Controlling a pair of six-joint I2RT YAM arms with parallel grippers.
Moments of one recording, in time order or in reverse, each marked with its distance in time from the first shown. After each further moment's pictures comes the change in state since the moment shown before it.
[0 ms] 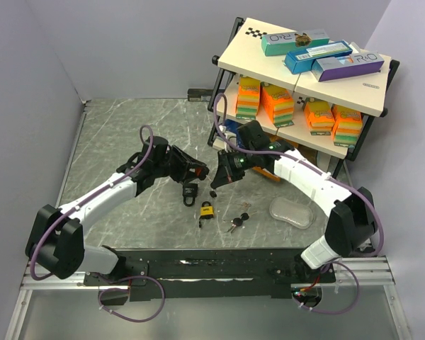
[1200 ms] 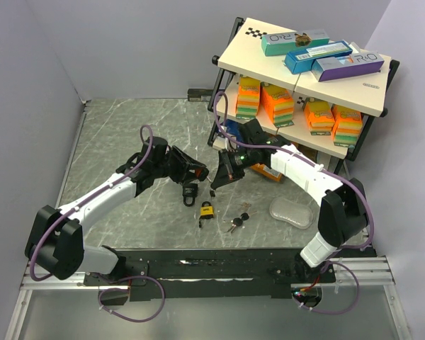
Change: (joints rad) left arm 0.001 -0.006 -0.006 -0.003 0.014 0.027; right arm -0.052 0.091 0.032 -0.031 -0.110 0.019
